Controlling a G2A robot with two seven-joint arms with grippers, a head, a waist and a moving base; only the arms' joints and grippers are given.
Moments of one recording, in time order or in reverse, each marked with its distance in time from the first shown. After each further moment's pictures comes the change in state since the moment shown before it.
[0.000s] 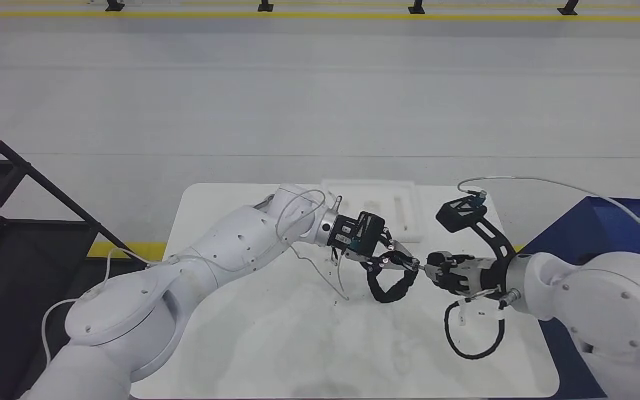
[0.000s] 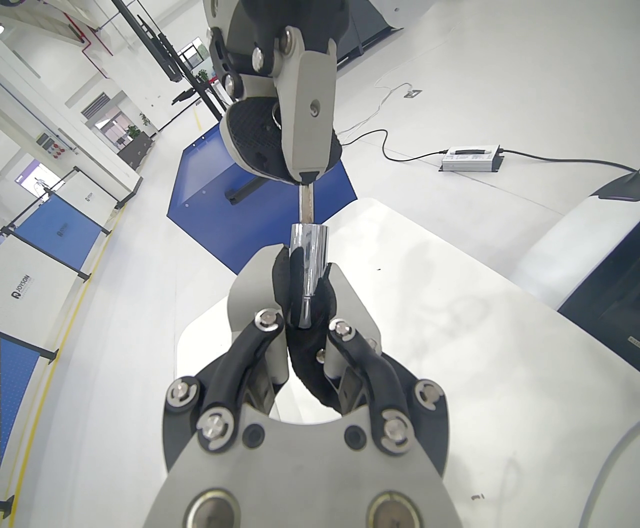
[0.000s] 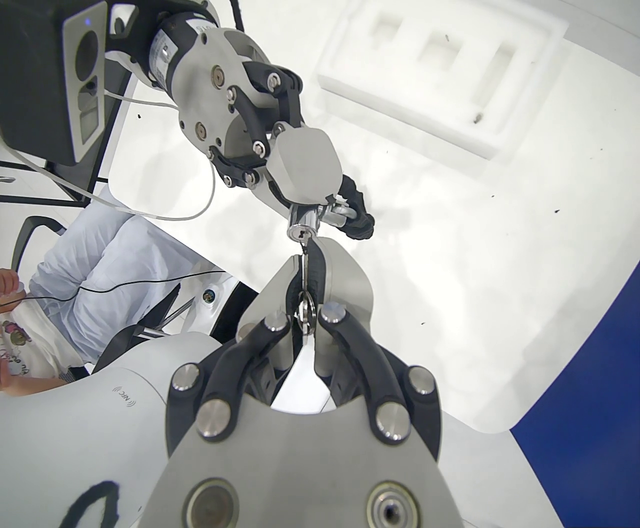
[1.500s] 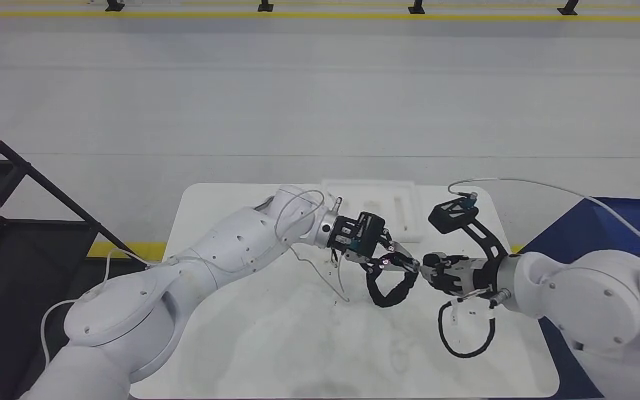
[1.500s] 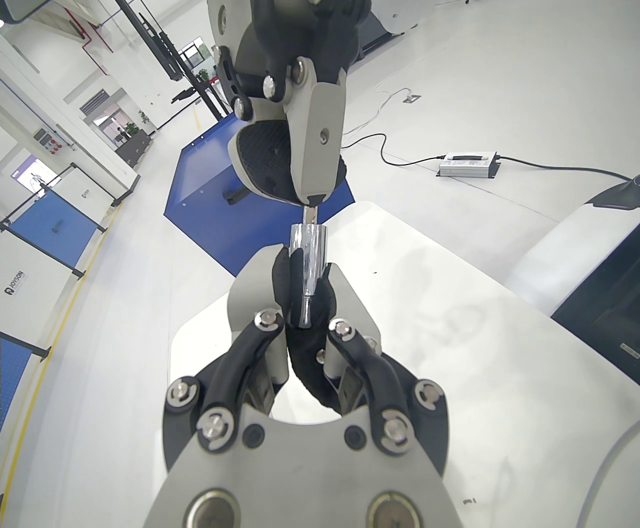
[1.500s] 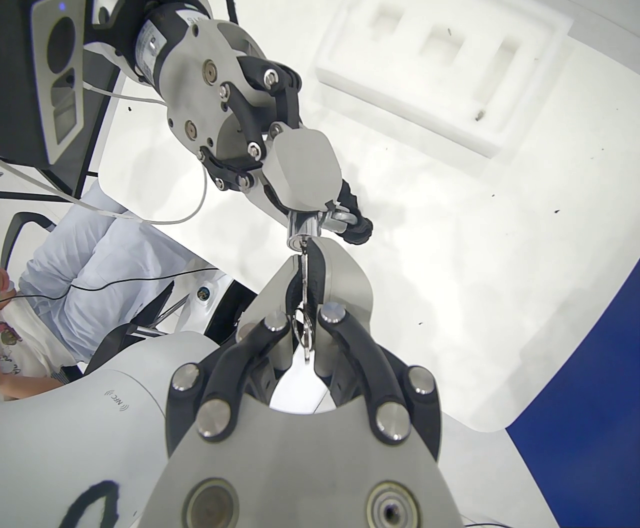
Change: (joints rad) left arm 0.006 0.005 0.000 -0.012 -0.017 -0.015 -0.015; right arm 0.034 0.008 -0.062 0.013 -0.017 0.008 -0.007
